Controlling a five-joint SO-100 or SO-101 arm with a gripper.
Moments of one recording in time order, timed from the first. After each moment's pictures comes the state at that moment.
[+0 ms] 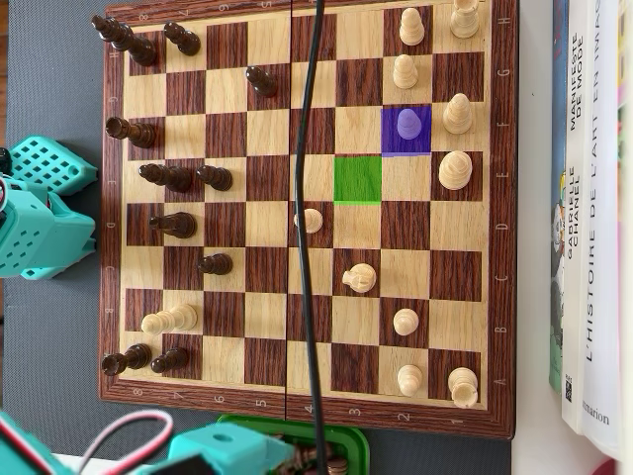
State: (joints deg) arm 34.5 71.7 72.2 73.6 62.8
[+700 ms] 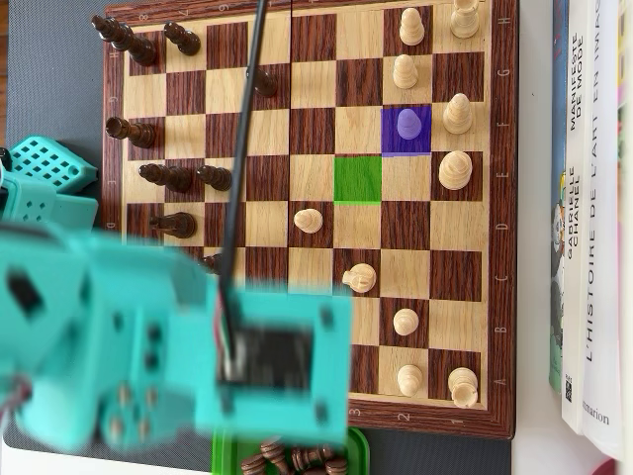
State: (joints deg) arm 13.5 108.2 93.6 74.1 74.9
